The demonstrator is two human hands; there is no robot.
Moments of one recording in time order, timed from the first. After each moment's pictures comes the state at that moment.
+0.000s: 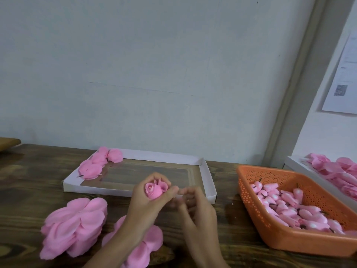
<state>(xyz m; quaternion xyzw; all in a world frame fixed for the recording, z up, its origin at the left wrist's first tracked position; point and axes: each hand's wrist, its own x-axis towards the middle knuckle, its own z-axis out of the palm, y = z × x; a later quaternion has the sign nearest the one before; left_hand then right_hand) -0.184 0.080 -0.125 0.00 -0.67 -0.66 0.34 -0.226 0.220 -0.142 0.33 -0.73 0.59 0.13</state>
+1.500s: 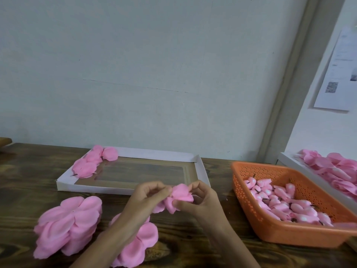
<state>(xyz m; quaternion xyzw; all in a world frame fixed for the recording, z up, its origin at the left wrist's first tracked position) -0.196 0.065 -0.139 -0.01 -0.71 -0.67 0.19 -0.271 0.242 -0.131 0.29 -0.68 0.67 -0.11</state>
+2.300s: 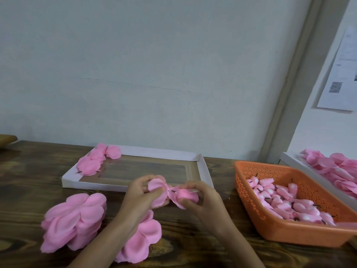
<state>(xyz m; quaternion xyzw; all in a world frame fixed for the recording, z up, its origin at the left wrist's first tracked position) -0.190 0.059 -0.135 0.11 -0.67 -0.69 0.25 -0.276 0.243 -0.133 0.35 -0.79 0.51 -0.01</state>
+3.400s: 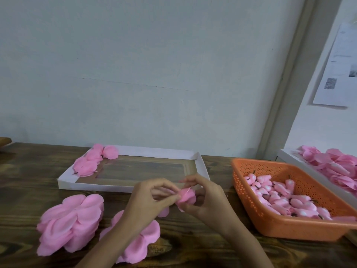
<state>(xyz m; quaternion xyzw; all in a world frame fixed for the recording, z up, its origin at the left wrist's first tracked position) -0.188 0.073 -0.132 -0.03 -0.79 -0.55 0.27 -0.273 0.257 -0.119 0.42 -0.76 0.50 0.00</state>
